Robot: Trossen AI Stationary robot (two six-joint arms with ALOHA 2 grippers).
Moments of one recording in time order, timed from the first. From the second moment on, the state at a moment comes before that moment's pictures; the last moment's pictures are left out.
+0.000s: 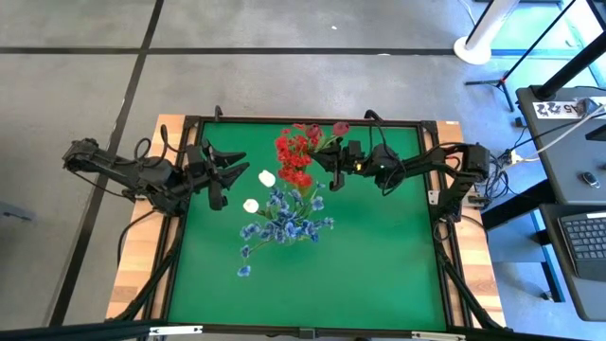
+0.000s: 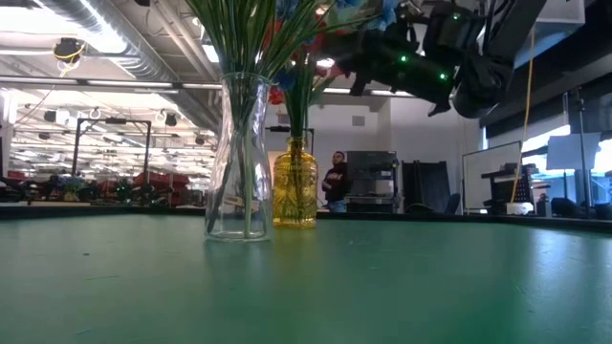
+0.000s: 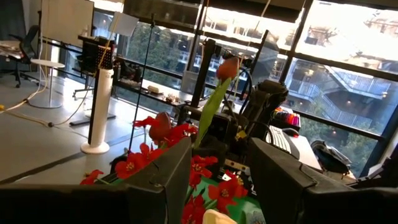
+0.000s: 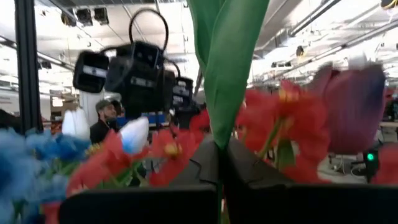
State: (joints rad) left arm -0.31 0.75 0.68 0.21 -0.75 -0.18; right arm -0.26 1.76 0.71 1.49 -0.22 0.16
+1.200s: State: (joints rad) left arm -0.31 0.75 0.69 0.21 -0.75 -0.18; right arm -0.26 1.84 0.71 1.57 -0.23 0.11
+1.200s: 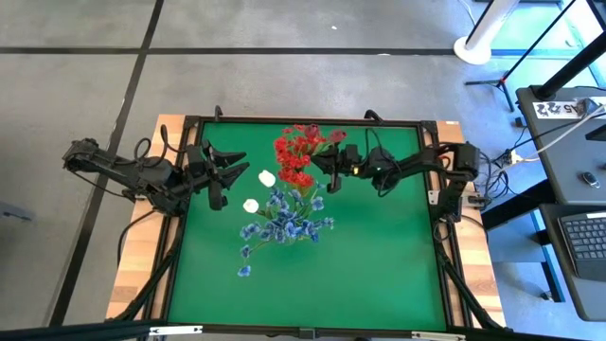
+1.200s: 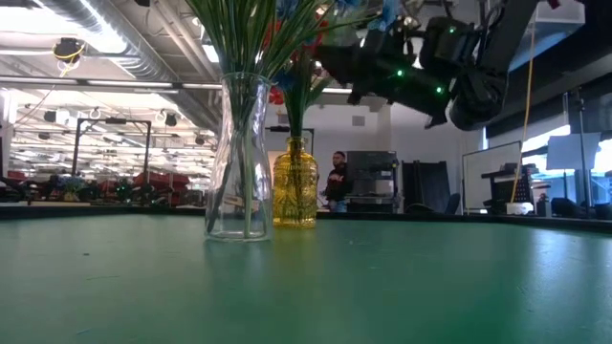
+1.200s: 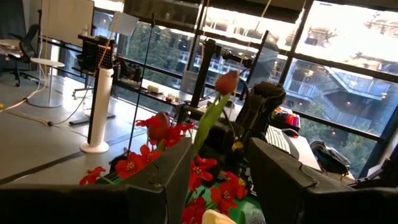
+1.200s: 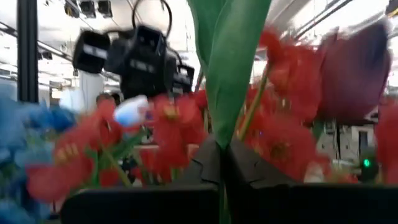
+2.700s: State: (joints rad) left arm -0.31 0.75 0.69 0.20 -0.78 -0.18; right arm -0.26 1.50 0.71 0.62 -0.31 0.07
